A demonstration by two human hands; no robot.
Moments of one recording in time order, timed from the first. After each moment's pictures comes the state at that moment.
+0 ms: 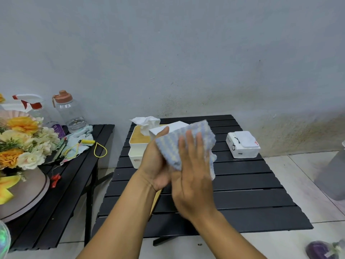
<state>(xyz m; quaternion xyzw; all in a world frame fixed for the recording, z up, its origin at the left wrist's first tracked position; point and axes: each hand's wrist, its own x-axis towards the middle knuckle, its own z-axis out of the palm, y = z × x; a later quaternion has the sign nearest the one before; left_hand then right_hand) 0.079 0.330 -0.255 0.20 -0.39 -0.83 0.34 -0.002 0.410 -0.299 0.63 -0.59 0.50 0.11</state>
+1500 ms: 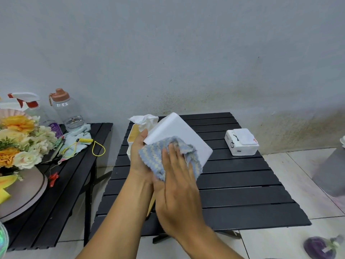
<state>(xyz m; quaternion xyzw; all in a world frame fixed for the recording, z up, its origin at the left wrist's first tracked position) 0.083 0.319 -0.264 0.21 -0.24 -0.84 0.44 0.030 0.428 -0.305 0.63 -0.62 0.47 0.03</state>
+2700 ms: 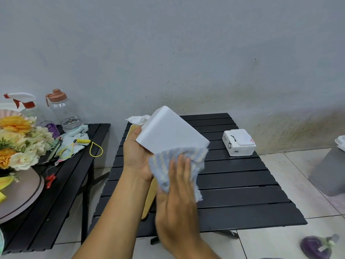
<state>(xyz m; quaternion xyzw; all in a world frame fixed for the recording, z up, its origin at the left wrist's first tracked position) 0.095 0.313 -0.255 0.17 -0.20 -0.83 0.49 0.042 0.439 -0.329 0.58 -0.62 0.54 0.02</state>
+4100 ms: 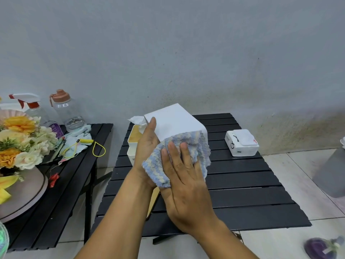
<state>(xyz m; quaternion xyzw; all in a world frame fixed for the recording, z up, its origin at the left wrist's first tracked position) 0.083 0.339 -0.233 0.21 -0.31 -0.84 0.40 0.002 0.429 -0.300 0.71 -0.54 0.43 0.13</state>
